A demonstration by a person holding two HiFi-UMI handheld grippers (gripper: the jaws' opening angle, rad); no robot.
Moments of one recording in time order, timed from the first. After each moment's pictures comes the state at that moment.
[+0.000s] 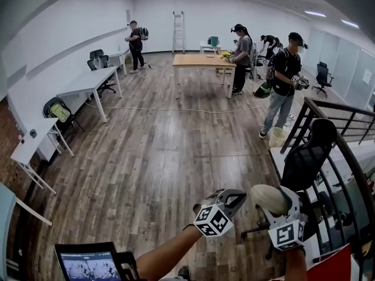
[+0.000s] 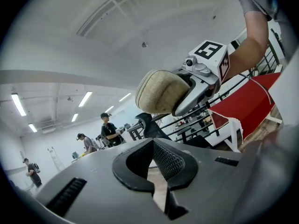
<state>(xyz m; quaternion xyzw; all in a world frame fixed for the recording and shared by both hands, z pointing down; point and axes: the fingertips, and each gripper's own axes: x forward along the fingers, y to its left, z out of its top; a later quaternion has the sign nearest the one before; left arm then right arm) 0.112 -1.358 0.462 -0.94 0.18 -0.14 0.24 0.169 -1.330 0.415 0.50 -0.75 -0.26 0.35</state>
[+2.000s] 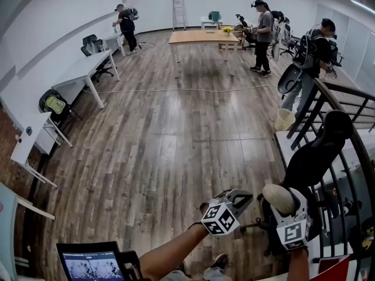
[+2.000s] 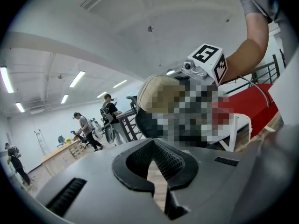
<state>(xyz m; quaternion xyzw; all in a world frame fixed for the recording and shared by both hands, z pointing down) 0.249 -1.483 0.567 -0.96 0.14 -0.19 0.17 0.325 -1.465 0.524 0.51 -0.77 -0.14 0.35</state>
